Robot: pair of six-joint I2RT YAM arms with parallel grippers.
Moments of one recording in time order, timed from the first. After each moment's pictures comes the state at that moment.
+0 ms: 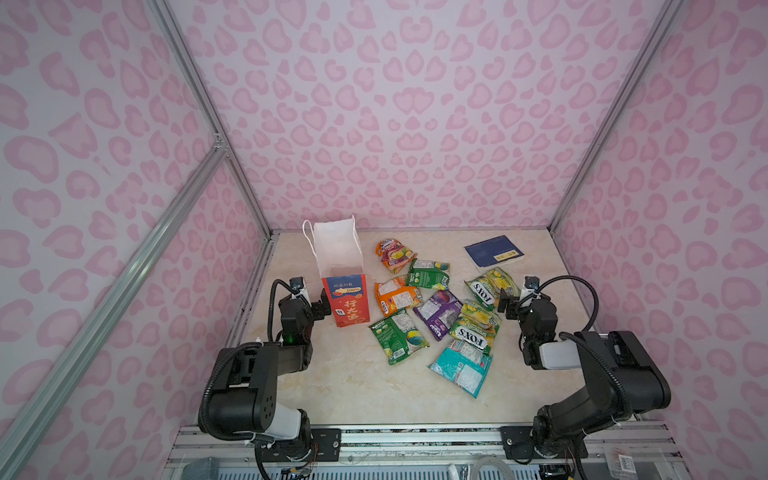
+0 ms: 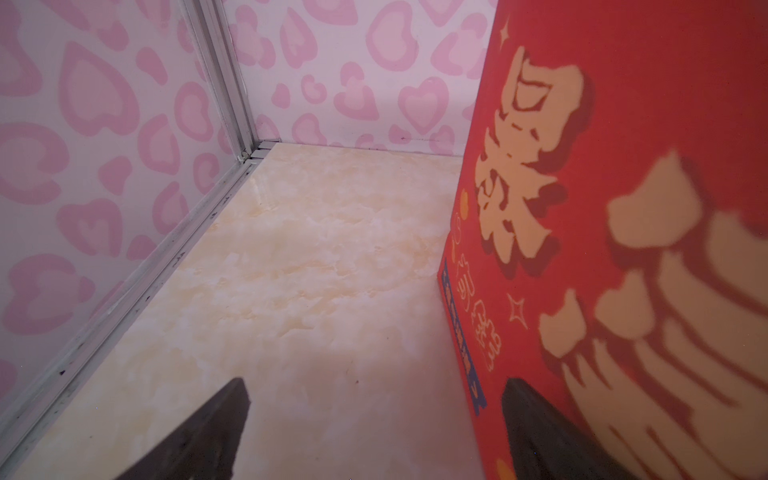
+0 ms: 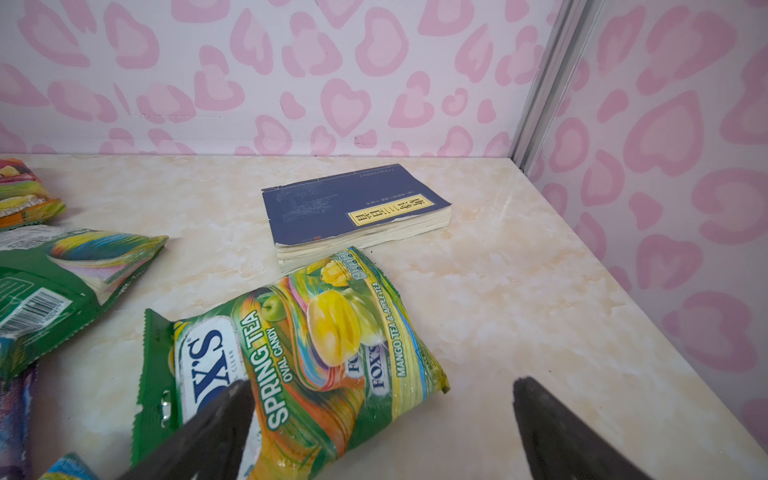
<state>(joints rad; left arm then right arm) 0.01 1.48 0.35 0.83 -0.08 -0.05 0.01 1.57 0.32 0.98 0.11 -0.01</state>
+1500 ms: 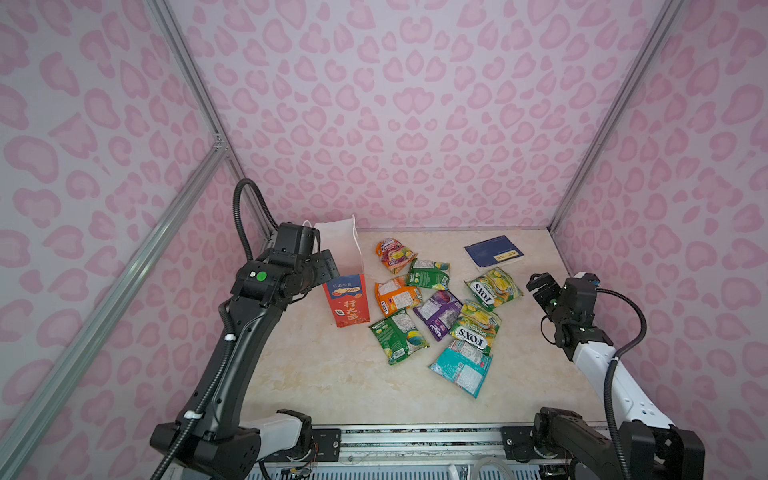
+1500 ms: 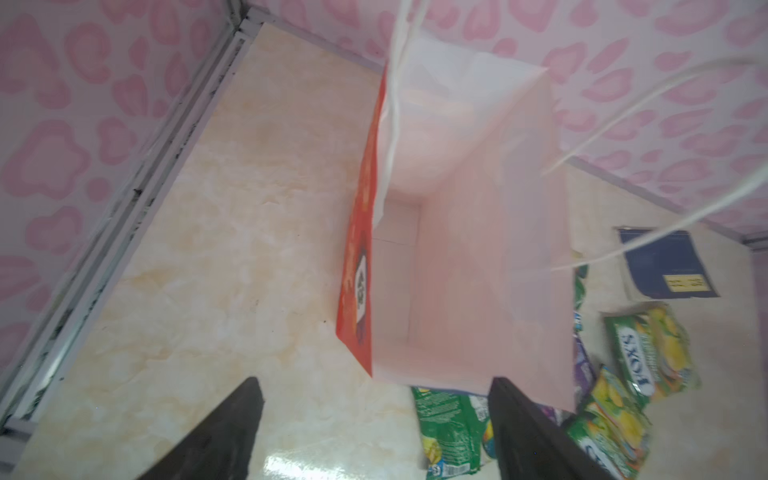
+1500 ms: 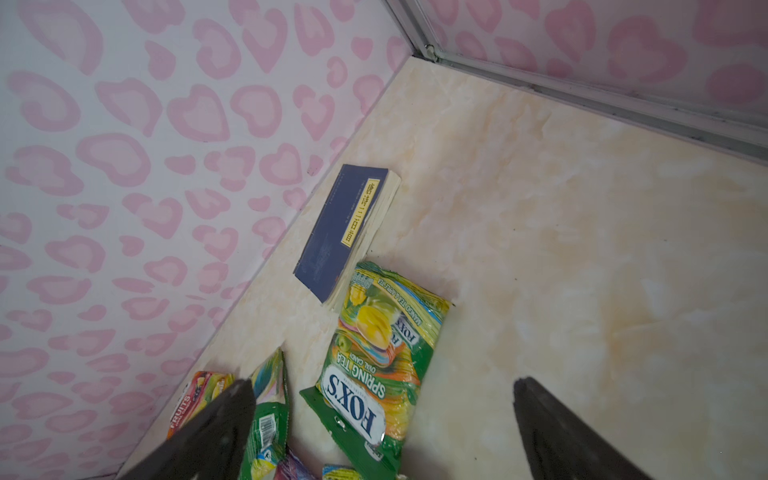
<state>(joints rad) -0.28 1.30 1.59 -1.17 -0.25 -0.58 -0.15 1.06 0.62 -0.09 0.01 0.80</state>
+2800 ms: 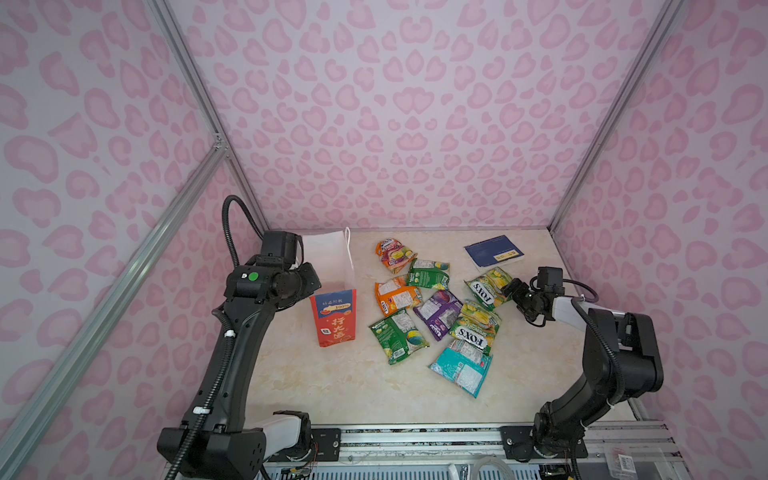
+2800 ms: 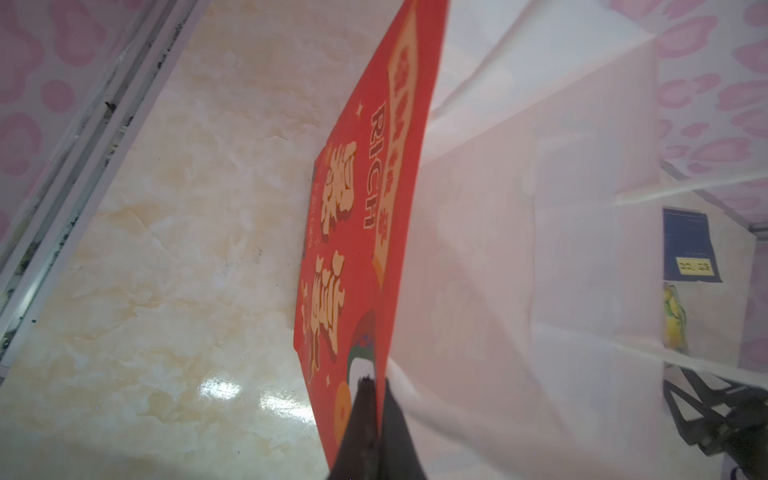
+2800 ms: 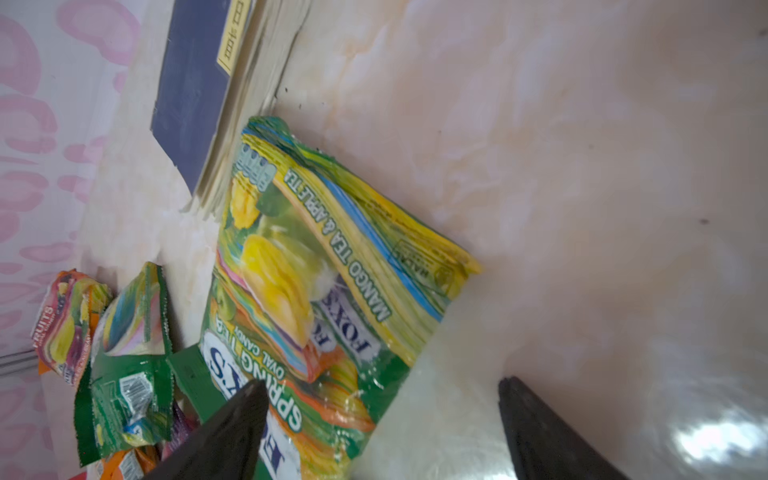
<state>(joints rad) -0.11 1.24 1.45 -1.17 0.00 -0.56 -0.15 1.71 0.85 -0.07 -0.27 0.69</state>
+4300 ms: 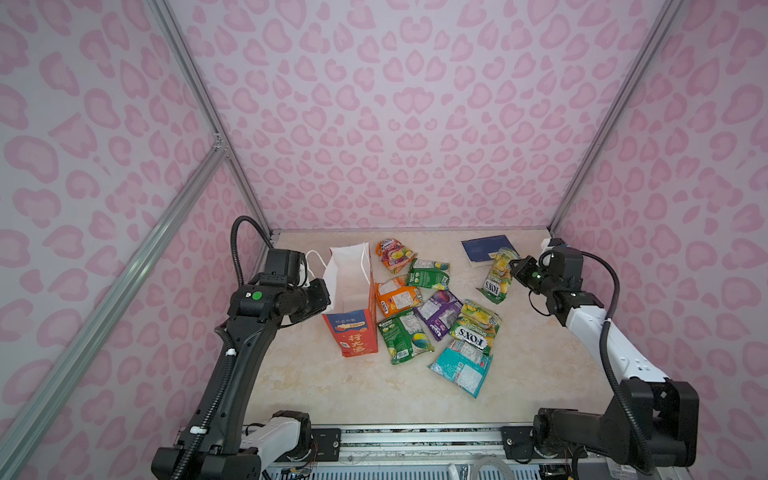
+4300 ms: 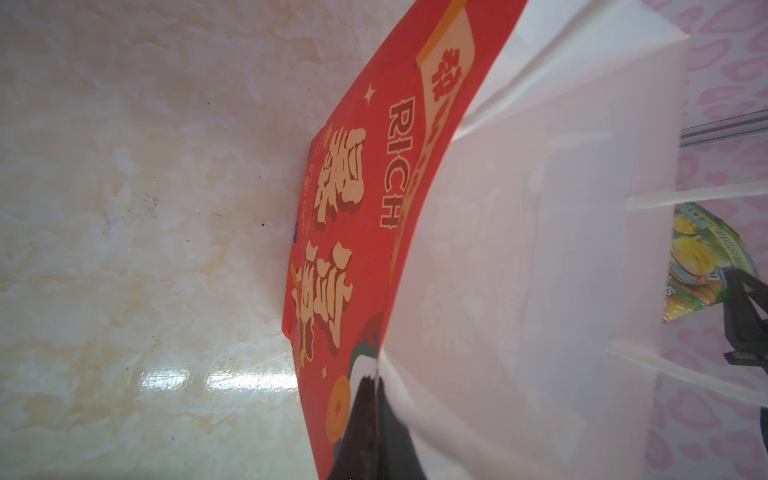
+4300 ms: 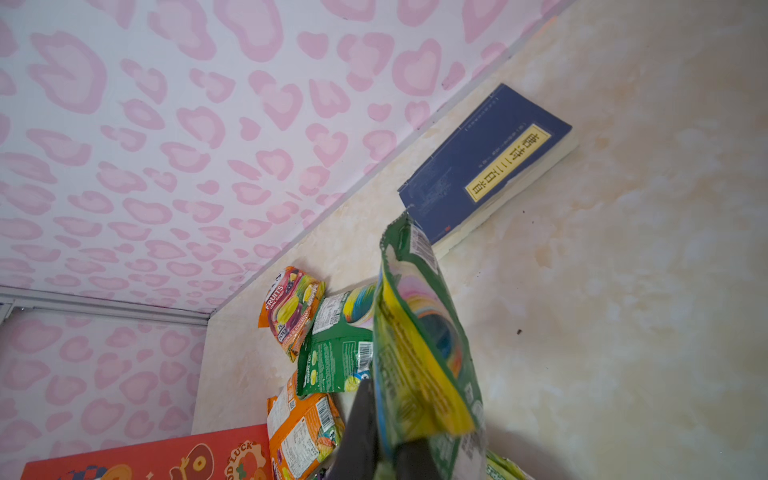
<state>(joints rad) -0.13 1.15 1.28 -1.10 0.23 -0.54 -0.03 1.28 0.95 -0.17 -0.27 0.69</state>
